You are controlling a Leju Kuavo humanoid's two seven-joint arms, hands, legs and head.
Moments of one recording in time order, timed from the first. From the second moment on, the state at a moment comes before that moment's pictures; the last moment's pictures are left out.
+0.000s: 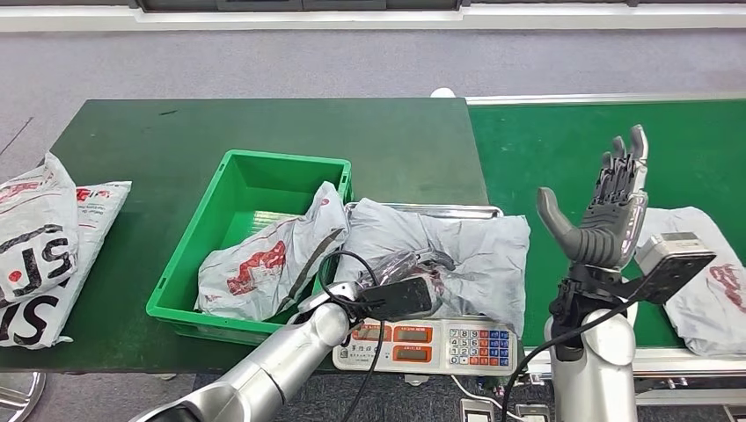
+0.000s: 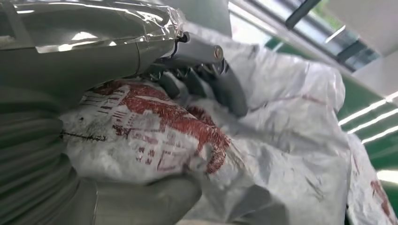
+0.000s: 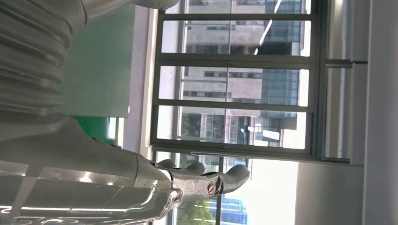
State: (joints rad) left arm -0.61 -0.35 -0.56 -0.60 -0.58 -0.09 -0.29; right arm -0.22 0.08 0.00 -1.56 0.21 -0.06 -0.56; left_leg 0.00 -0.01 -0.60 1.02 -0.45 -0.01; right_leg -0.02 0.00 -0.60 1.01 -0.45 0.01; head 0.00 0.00
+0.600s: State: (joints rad) left arm -0.47 -0.32 -0.51 -0.94 -0.36 0.10 -0.46; right arm -0.21 0.09 -0.01 -1.58 0.22 -0.05 -0.55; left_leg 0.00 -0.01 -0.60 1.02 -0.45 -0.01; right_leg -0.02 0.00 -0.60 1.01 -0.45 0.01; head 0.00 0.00
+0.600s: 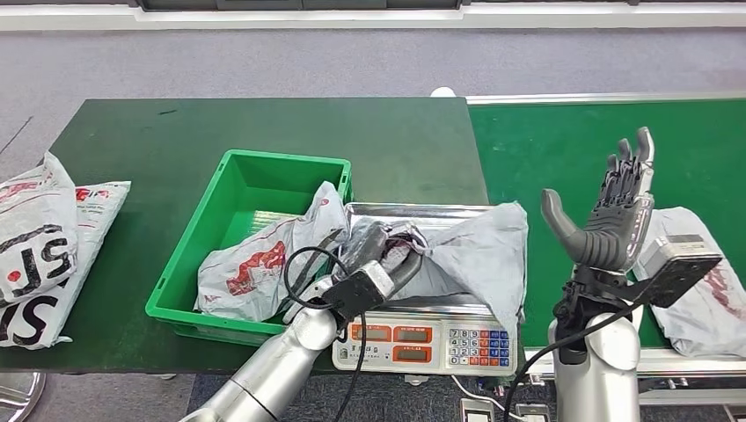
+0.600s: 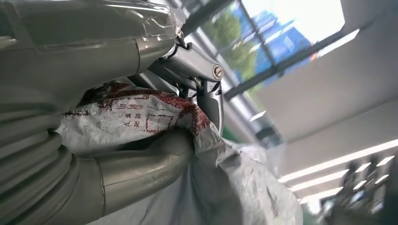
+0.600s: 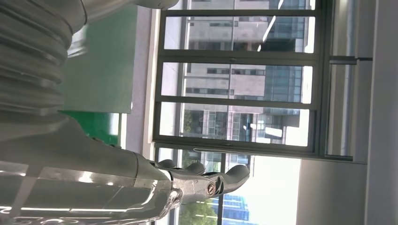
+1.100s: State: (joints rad) left arm -0.36 -0.26 -0.44 -1.31 -0.46 0.64 -0.61; right arm -0.20 0.08 -0.03 -1.58 0.22 -0.09 -0.57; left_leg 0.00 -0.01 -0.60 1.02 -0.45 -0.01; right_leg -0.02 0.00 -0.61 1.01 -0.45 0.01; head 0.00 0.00
